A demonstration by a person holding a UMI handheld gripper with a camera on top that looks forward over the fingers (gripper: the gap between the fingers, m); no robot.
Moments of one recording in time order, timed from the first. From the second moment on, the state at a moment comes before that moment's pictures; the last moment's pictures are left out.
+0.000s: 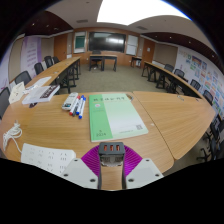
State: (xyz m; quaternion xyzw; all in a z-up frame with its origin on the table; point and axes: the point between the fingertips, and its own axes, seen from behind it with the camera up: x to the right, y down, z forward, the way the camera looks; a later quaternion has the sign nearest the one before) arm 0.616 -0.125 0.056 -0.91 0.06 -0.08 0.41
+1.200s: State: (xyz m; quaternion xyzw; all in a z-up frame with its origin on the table) arm 0.554 -0.346 0.232 -0.86 0.01 -0.08 0.51
